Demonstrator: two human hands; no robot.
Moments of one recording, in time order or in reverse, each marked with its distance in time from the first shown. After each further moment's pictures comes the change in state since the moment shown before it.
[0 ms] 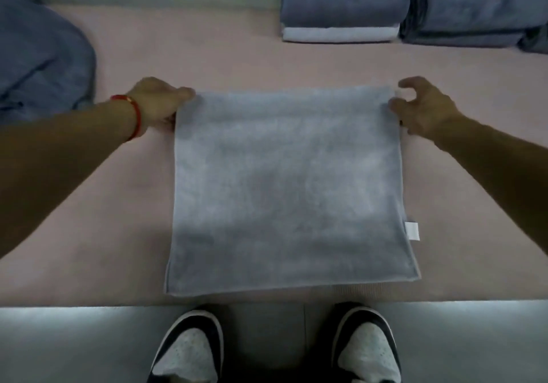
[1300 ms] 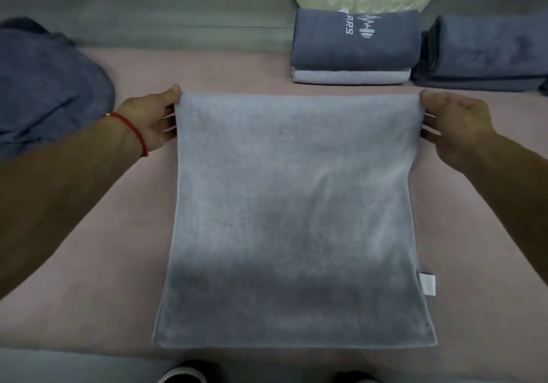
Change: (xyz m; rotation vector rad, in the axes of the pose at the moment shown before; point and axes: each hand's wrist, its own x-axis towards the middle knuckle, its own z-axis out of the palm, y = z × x) left_hand 0.036 0.020 -0.013 -0.683 0.029 -0.046; right_hand 0.039 -0.022 -0.017 0.878 0.123 0.076
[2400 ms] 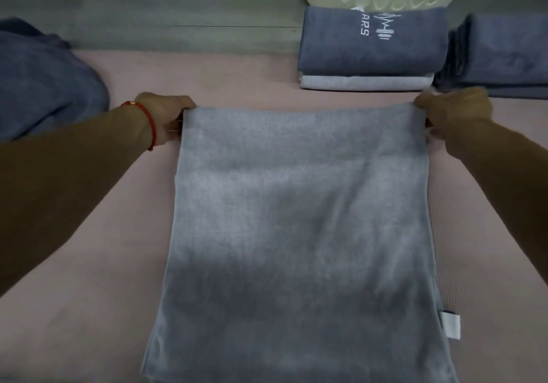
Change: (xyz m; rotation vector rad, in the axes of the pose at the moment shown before) left_hand 0.056 0.007 0.016 0.301 0.108 -0.053; right_hand 0.091 0.005 0.029 -0.433 0.104 0.089
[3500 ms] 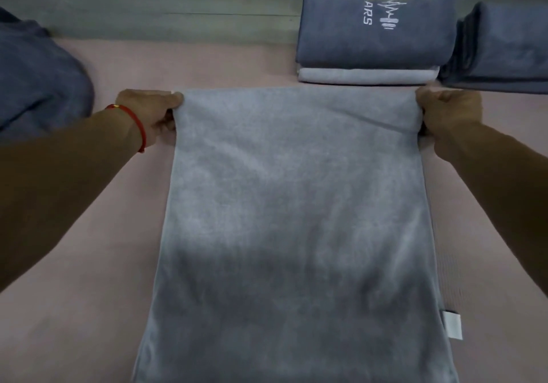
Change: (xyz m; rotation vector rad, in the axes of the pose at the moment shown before) left_hand 0.016 -0.009 0.005 -0.105 0.051 0.058; right_hand -0.008 0.007 0.023 0.267 0.051 -0.021
